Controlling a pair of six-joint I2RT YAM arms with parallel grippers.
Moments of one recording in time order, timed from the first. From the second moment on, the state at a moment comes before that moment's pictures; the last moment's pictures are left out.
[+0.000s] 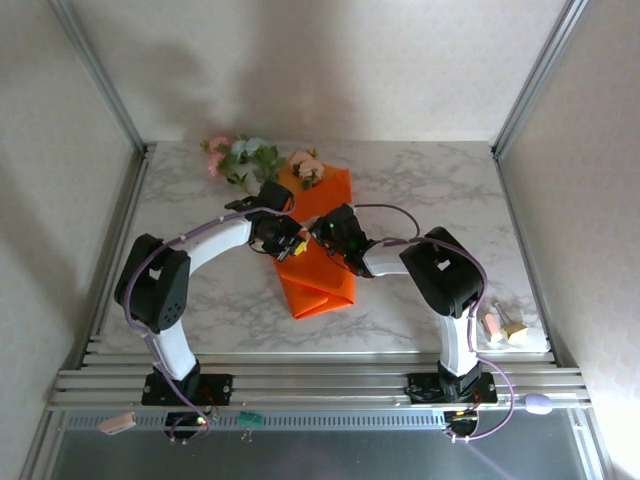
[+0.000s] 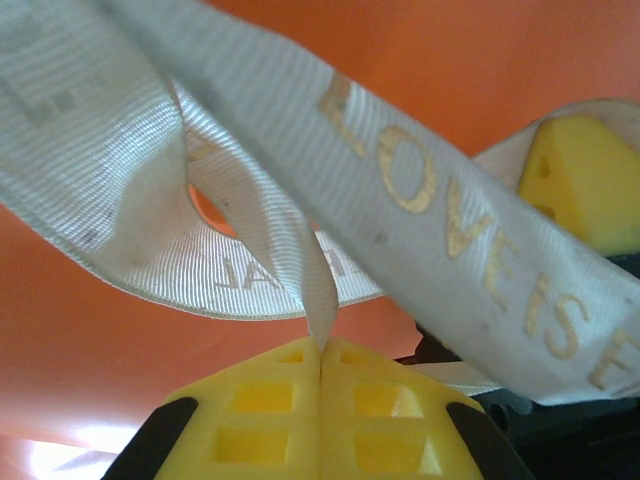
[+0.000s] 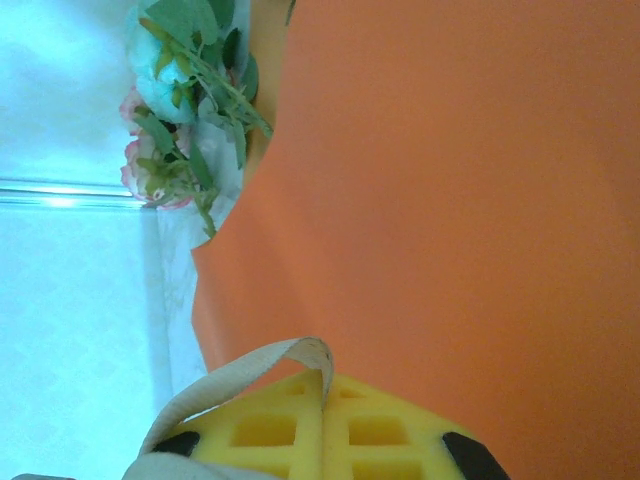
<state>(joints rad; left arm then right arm) -0.47 1.79 1.25 -0.57 0.33 -1.38 0.71 1.99 1.01 0.53 -0.01 1.31</state>
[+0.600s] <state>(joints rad) -0.49 1.84 1.24 -0.57 0.28 -1.29 0.71 1.94 0.94 0.44 -0.06 1.36</state>
